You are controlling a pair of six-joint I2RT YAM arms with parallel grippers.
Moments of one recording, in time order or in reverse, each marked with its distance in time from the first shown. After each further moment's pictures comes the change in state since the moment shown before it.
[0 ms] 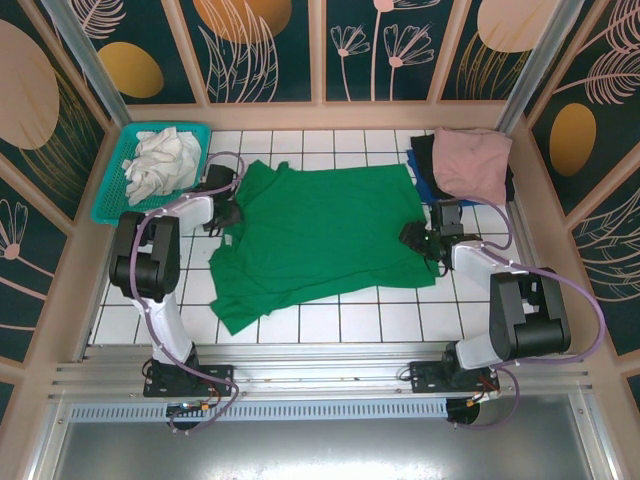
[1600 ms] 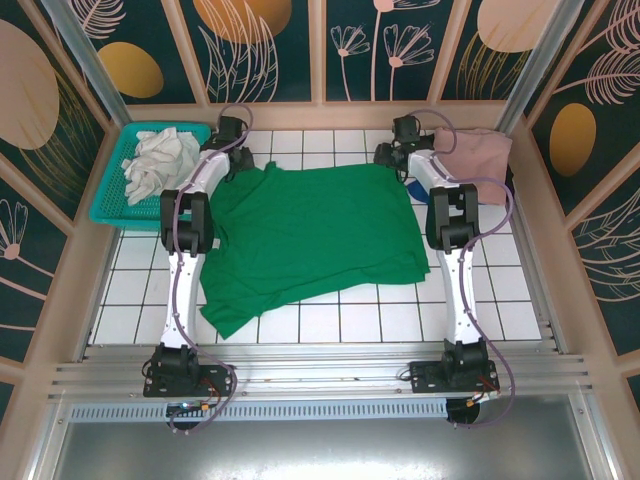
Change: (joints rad) left arm 0.031 0.732 1.123 -0.178 0.143 0.095; right arm 0.026 1.146 1.542 -0.329 0.130 -0.293
